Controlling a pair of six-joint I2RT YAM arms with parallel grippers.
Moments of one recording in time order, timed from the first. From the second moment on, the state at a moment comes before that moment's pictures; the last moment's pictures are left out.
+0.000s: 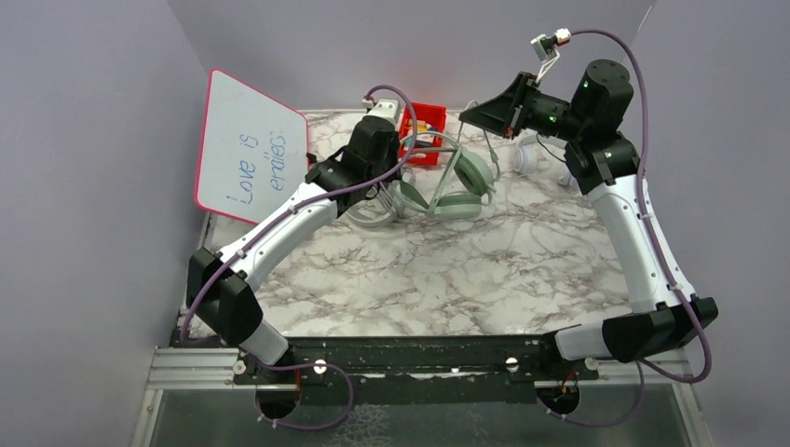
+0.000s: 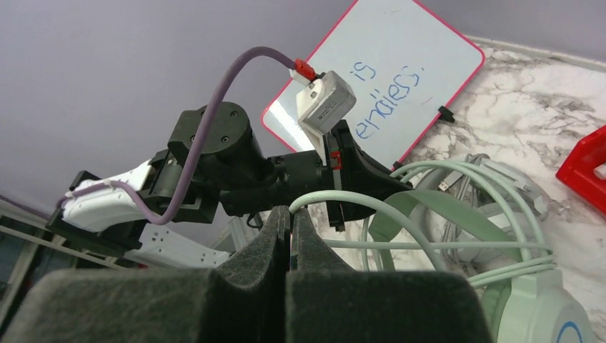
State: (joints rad) left arm -0.65 1.54 1.45 -0.42 -0.24 -0.32; right arm 0.22 1.39 1.63 -0.23 -0.88 0.63
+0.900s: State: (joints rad) left arm -0.73 1.61 1.53 -0.11 -0.59 -0.37; right arm 0.32 1.14 1.24 -0.30 -0.61 0.89
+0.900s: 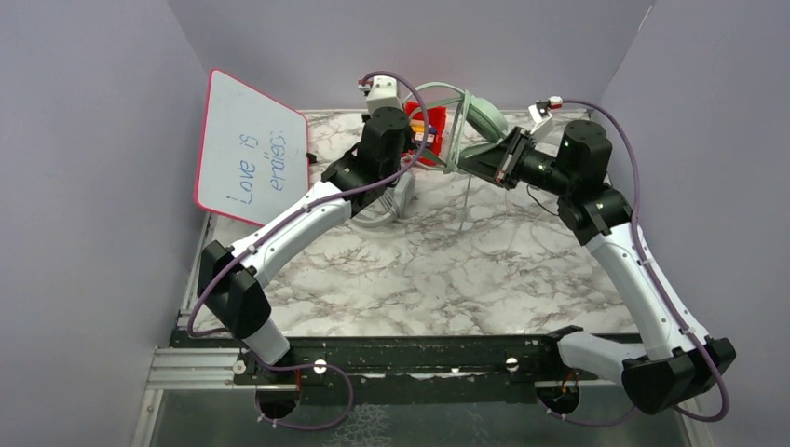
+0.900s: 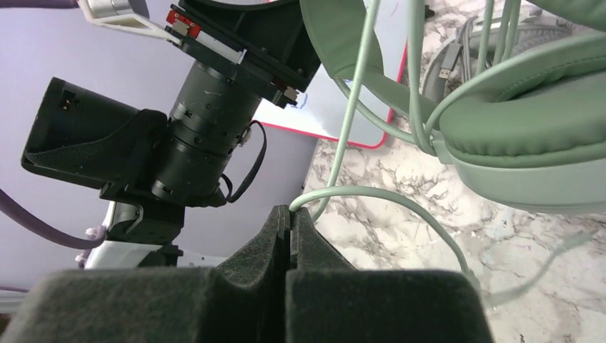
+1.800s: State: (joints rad) left arm -0.73 1.50 1.60 -0.05 -0.50 -0.53; right arm 0.34 1.00 1.06 -0.34 -0.55 0.69
